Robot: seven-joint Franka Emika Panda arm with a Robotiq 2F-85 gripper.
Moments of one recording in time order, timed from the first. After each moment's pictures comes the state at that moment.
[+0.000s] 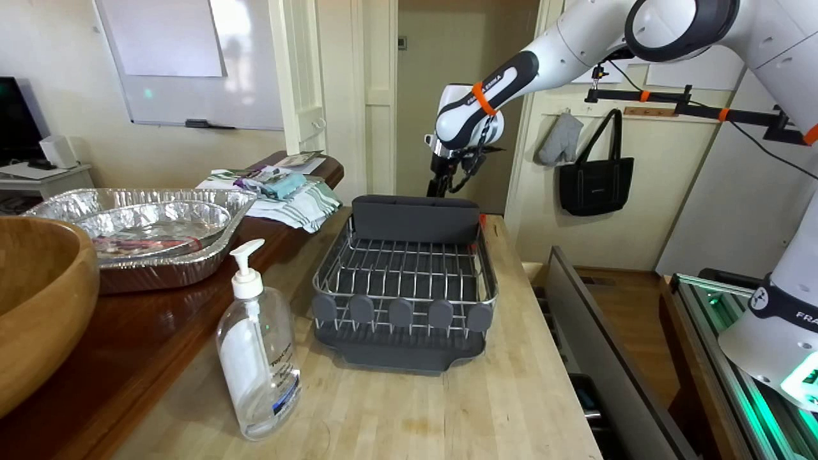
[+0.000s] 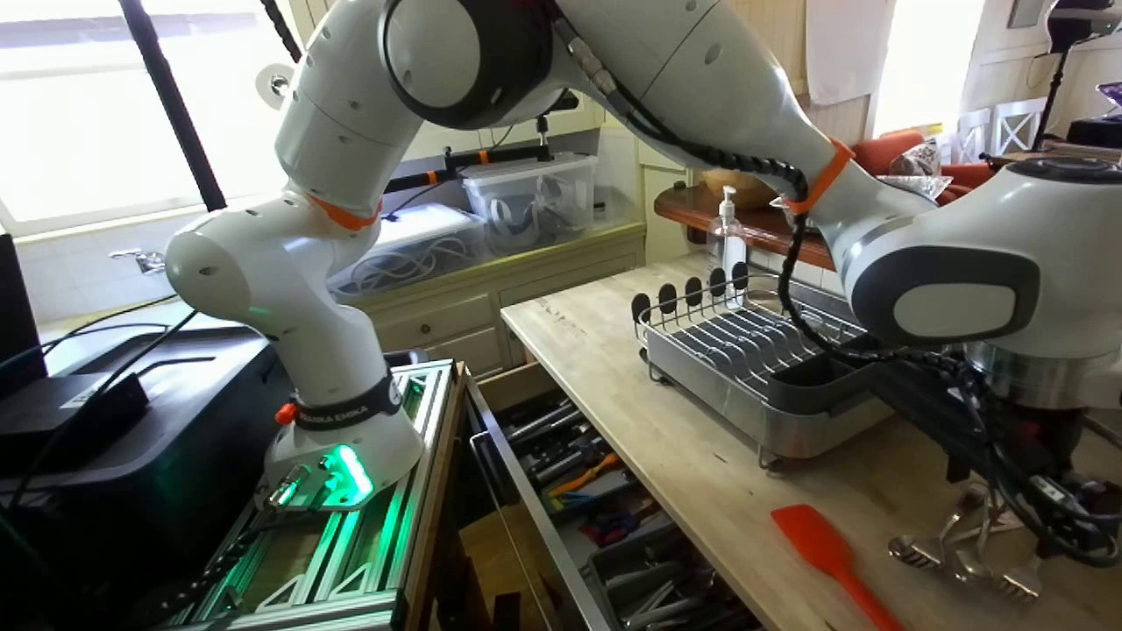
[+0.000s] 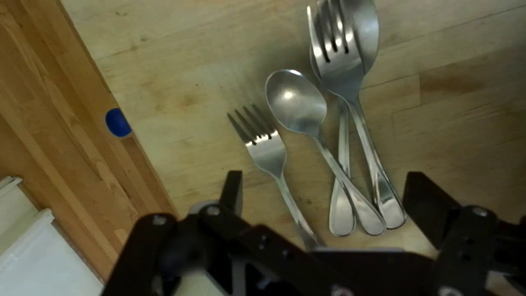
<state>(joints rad) -0.33 0.80 -0.05 -1.50 0.08 2.45 -0.49</state>
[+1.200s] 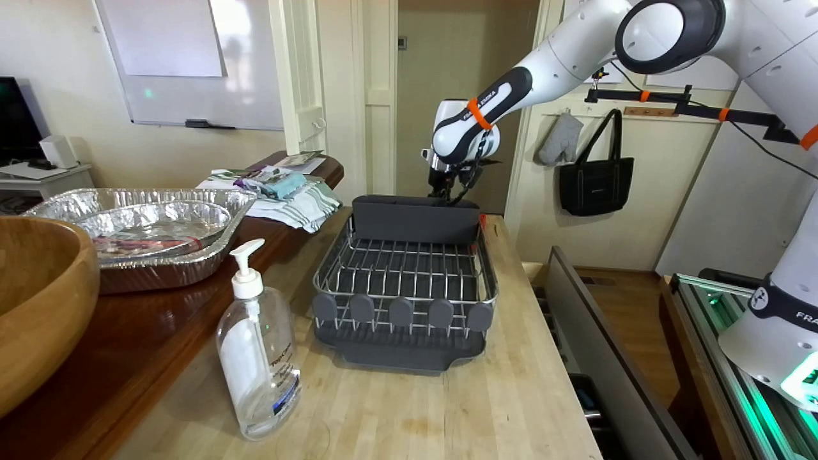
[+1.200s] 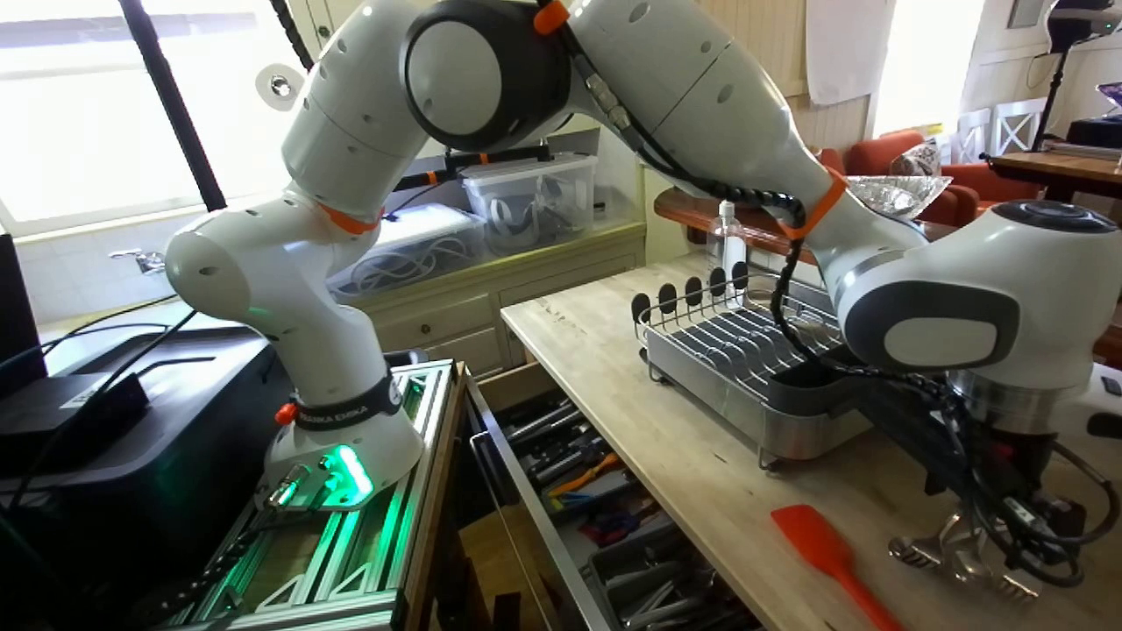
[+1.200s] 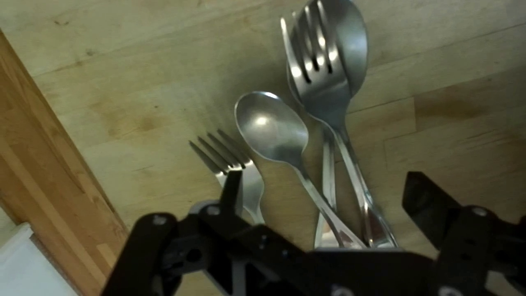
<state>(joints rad) -0.33 0.86 -0.03 -1.48 0.07 2.45 -0.48</state>
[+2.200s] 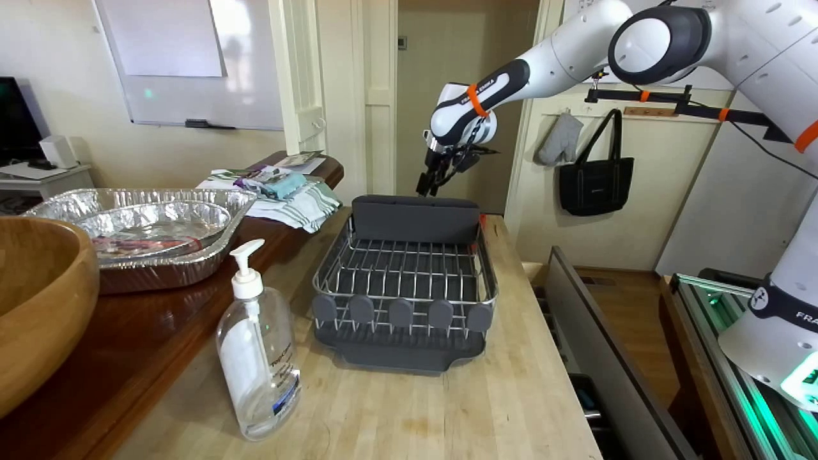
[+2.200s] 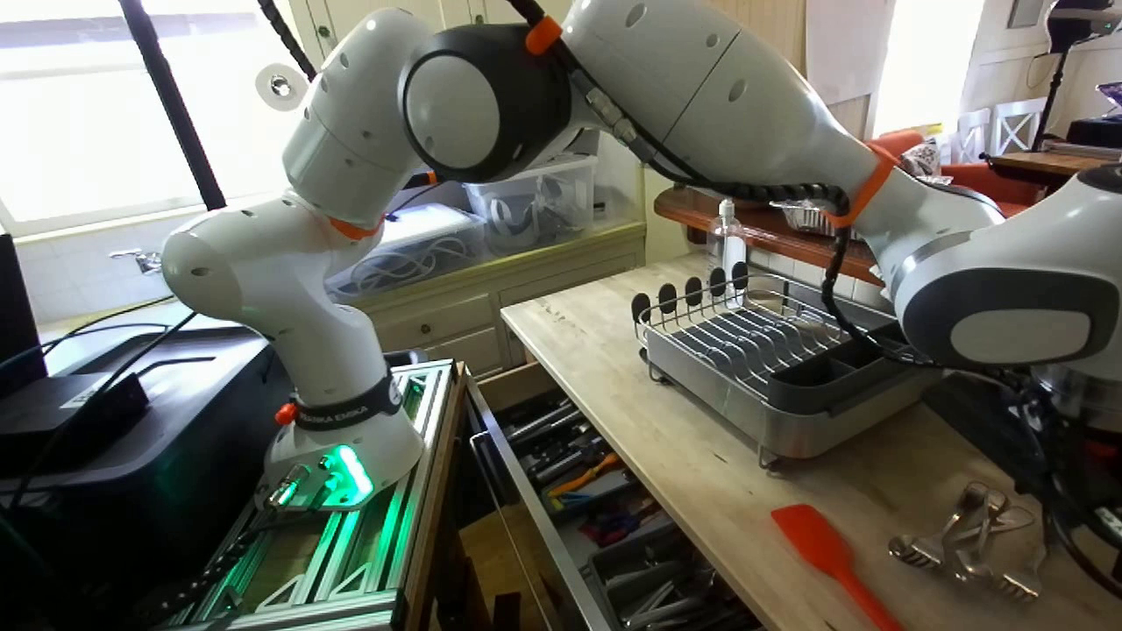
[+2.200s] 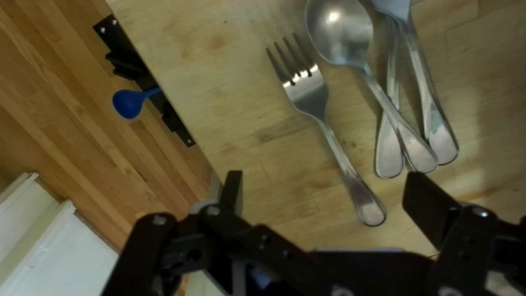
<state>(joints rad) -0.40 0.92 0.00 -1.29 0.11 2.43 -0.43</state>
